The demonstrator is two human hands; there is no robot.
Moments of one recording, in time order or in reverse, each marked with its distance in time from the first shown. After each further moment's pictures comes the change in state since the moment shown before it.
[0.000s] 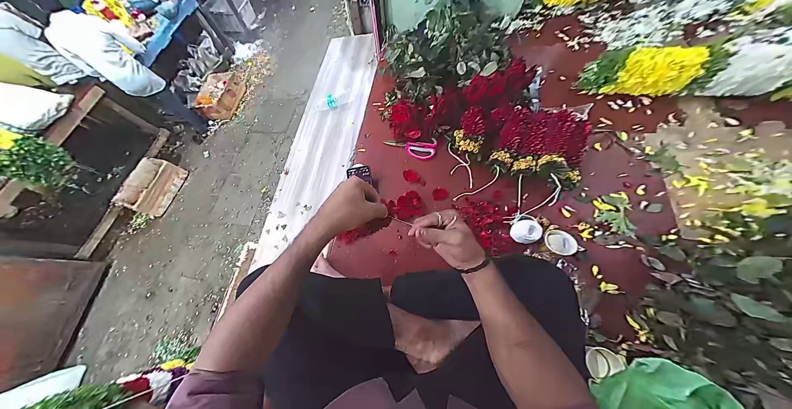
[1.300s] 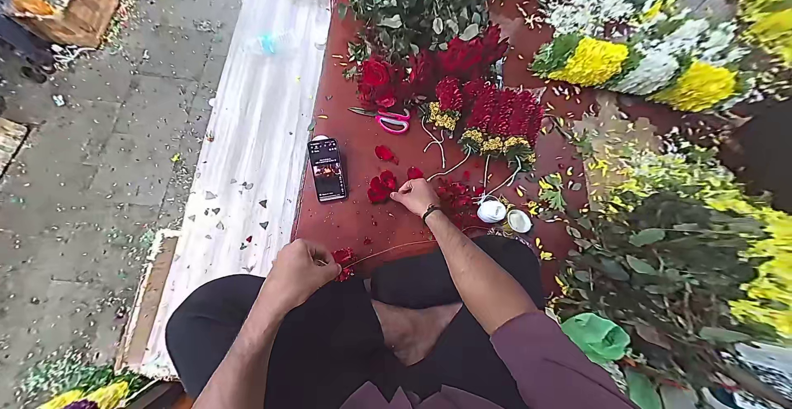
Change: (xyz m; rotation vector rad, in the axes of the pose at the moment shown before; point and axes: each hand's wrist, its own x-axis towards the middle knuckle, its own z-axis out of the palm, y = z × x) left_hand -0.058 -0.124 0.064 -0.191 -0.151 -0.231; right_hand 0.056 0.104 -0.114 -1.242 0.479 0.812
